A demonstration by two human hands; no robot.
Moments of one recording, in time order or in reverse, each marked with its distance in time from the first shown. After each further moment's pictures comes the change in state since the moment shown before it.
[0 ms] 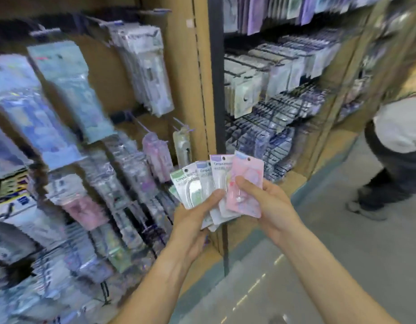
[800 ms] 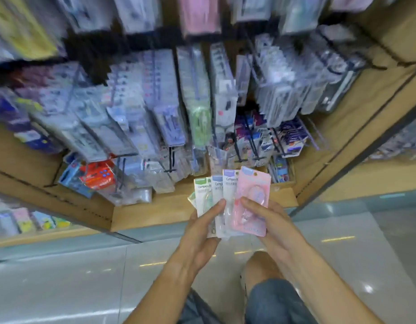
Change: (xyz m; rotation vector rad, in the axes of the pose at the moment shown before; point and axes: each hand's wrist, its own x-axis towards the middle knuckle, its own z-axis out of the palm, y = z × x) left_hand -0.029 -0.267 -0.346 -0.341 0.438 -0.133; right_hand 0.016 0.427 0.036 -0.074 -0.381 0.591
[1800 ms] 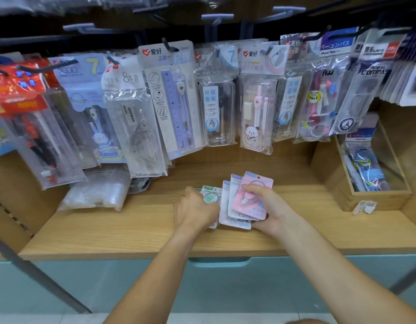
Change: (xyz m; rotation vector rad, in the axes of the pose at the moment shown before) left_hand 0.350 -0.105 -0.229 1.214 0.601 0.464; right_hand 0.380 0.233 -0.091 -0.041 -0.095 -0.050
